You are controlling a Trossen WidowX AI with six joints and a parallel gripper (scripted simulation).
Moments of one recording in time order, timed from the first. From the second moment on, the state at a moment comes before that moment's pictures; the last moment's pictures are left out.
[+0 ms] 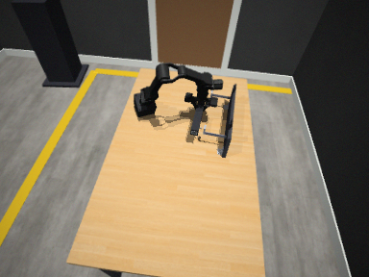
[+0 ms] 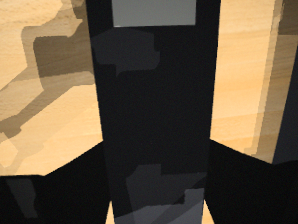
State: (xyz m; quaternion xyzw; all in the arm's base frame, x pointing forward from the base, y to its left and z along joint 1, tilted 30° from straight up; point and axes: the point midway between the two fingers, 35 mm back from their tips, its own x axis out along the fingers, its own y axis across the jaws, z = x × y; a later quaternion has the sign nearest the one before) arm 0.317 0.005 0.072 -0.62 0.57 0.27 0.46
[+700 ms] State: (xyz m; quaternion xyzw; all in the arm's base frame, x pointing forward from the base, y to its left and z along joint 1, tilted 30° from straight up) arm 0.321 0.003 0.072 -0.62 0.57 0.27 0.47
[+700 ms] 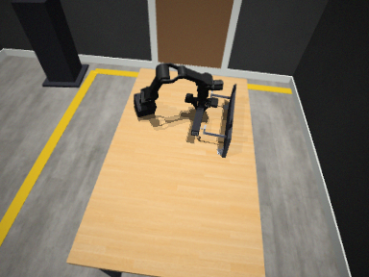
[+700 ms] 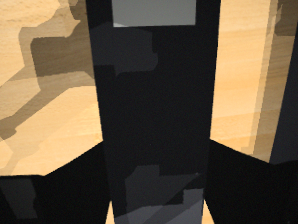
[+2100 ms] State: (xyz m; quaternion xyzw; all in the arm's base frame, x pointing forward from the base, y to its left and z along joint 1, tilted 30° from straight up) arm 0.327 0.004 0.076 -0.62 0.57 0.27 0.46
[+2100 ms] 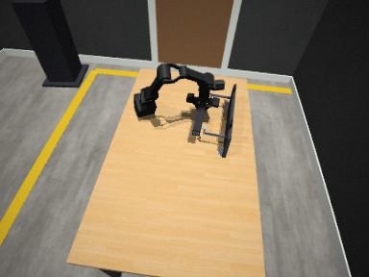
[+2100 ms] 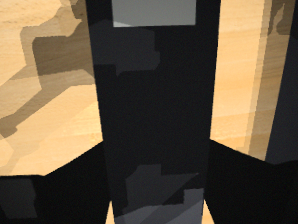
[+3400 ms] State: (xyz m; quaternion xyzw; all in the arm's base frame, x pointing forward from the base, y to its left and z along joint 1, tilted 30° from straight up) arm 0.341 0.002 0.078 -0.62 0.57 0.27 0.46
